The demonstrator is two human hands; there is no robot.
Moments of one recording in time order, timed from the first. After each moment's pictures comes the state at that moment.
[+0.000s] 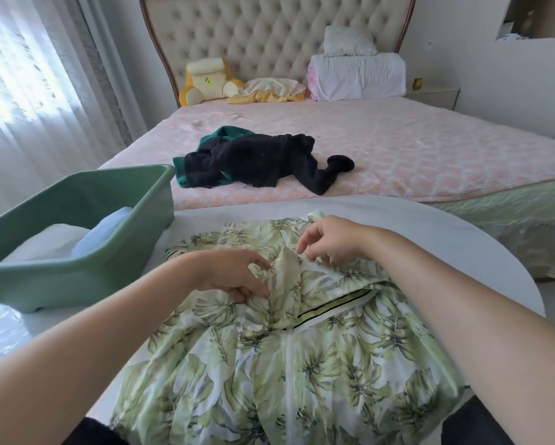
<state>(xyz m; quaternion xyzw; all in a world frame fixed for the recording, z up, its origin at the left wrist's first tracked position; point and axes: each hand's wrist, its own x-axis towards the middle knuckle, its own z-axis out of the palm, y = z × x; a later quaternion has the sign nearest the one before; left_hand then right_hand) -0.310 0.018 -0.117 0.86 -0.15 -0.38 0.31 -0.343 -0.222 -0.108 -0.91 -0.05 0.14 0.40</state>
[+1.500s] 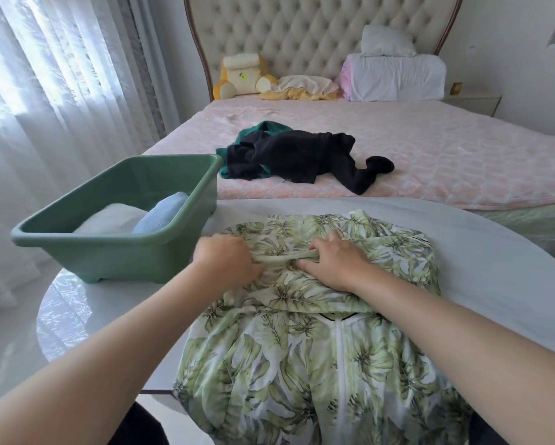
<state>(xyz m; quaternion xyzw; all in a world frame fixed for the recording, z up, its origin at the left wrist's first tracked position) -0.334 0.088 -0.115 0.99 -0.12 0.00 -0.12 -0.330 -0.128 -0.166 -1.00 0.00 0.03 0.05</state>
